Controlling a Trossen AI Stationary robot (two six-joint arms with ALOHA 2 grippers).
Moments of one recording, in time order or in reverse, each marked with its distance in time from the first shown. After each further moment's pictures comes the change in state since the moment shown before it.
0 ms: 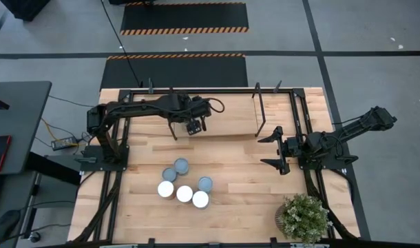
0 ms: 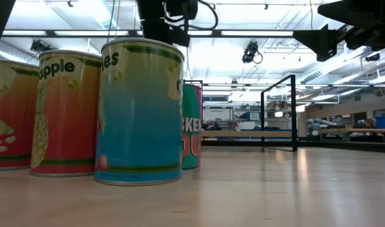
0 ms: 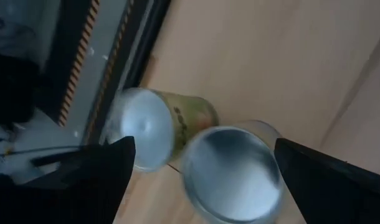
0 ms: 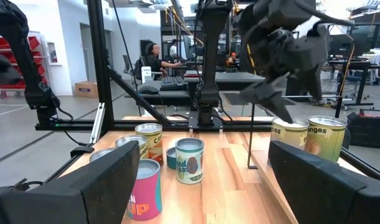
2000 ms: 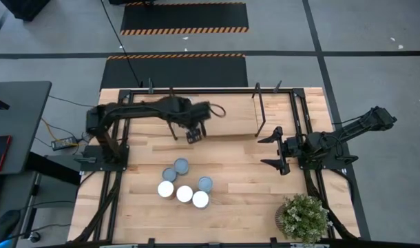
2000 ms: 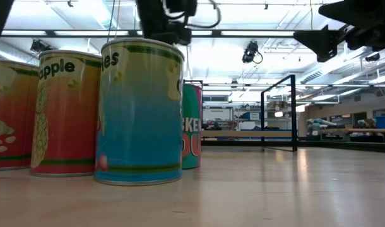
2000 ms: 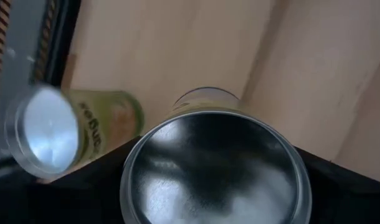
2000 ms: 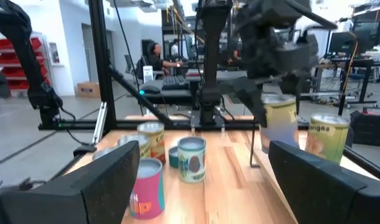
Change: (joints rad) left arm -0.011 -0.020 -0.020 -0.008 0.276 -0.007; right arm 0.001 -0.003 0.000 -0.005 -0.006 0.010
